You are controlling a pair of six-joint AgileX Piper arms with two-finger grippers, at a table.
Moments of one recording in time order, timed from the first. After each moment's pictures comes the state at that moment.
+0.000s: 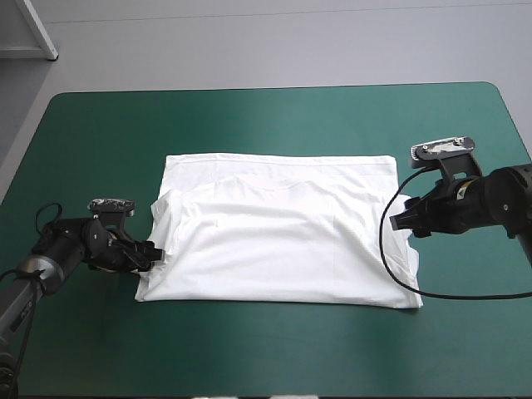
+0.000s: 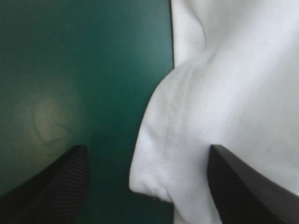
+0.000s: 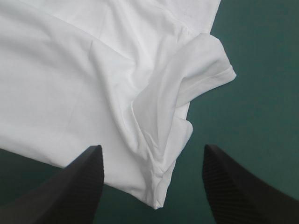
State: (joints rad) left arm -0.03 1.37 -0.75 -0.08 0.66 0.10; right arm 0.20 1.17 -1.29 0.08 1.21 -0.07
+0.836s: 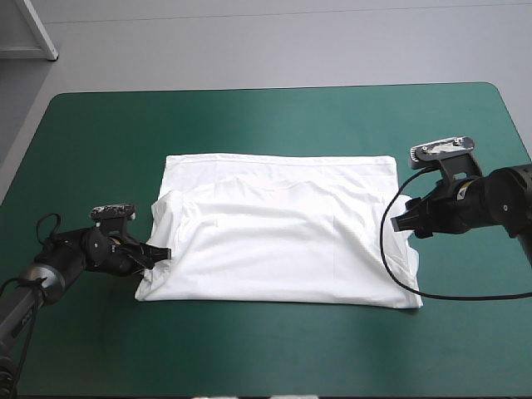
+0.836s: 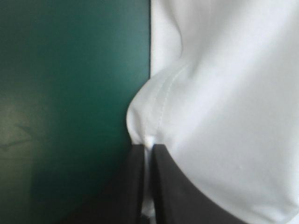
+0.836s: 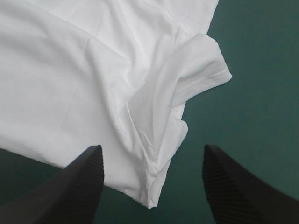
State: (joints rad) left arm -0.03 1.36 -0.68 -0.22 0.56 0.11; right arm 0.20 1.17 -1.29 0.07 1.21 -0.09
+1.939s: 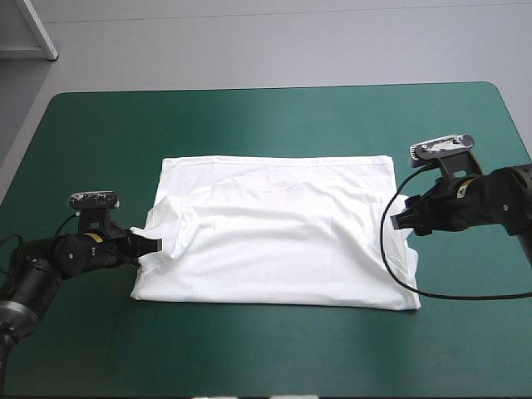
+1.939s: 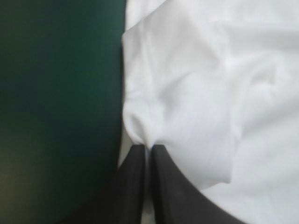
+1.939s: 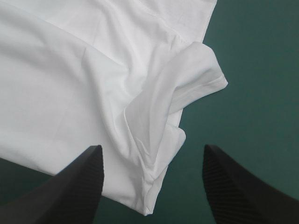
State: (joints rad) left arm -0.03 1.12 -0.73 -0.24 0.62 0.15; right arm 0.20 1.17 -1.29 0.07 1.19 -0.10
